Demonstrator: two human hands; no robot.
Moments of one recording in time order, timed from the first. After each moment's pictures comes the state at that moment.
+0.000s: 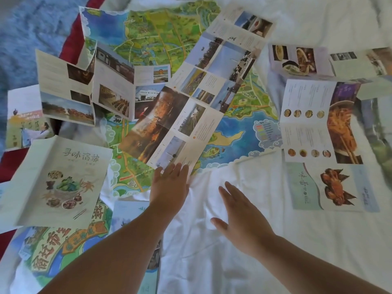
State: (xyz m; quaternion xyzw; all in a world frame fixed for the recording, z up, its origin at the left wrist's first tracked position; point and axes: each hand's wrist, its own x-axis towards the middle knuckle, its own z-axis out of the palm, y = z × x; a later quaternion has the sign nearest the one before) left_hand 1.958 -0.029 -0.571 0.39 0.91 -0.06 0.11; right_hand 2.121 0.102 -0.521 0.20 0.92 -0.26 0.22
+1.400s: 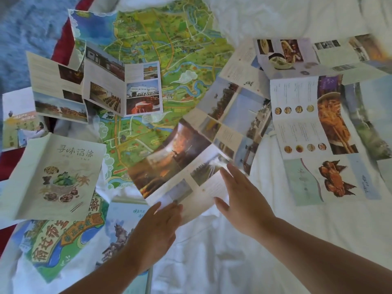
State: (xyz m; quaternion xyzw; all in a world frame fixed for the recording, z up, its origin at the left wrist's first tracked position) left_hand 2.033 -0.116 -0.557 0.60 0.79 0.11 0.03; right_hand 2.139 0.113 -0.508 0.21 0.94 -0.24 0.13
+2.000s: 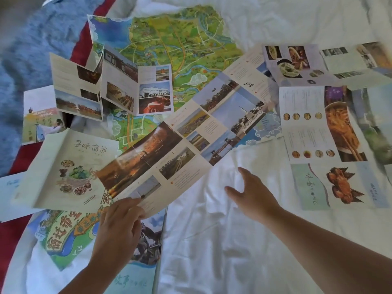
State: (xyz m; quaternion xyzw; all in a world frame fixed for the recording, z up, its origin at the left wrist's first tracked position) left_hand 2.015 -0.182 -0.525 0.34 0.92 0.15 0.05; right_hand 2.131 0.122 -0.517 0.37 0.84 -0.37 0.17
